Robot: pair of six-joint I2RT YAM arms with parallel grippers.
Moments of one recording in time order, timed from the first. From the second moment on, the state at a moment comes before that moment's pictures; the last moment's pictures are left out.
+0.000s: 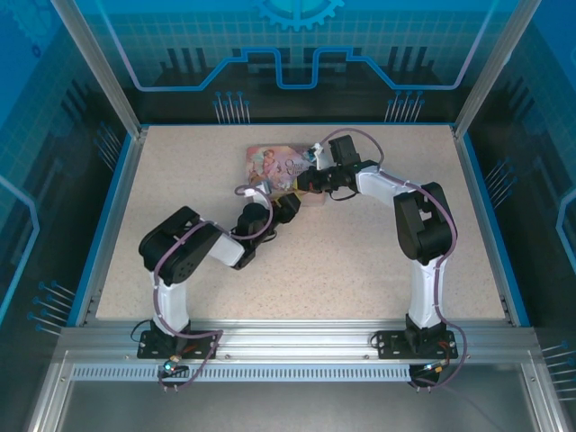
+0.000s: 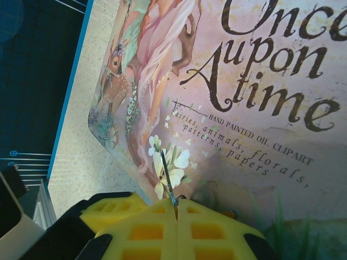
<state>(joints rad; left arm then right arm) -0.58 1.91 0.66 1.09 -0.07 -0.87 0.37 2.06 1.47 -0.25 -0.71 0.42</state>
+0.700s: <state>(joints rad) -0.46 1.59 0.52 0.82 -0.08 -0.73 0.37 2.07 1.61 -0.34 -0.71 0.38</state>
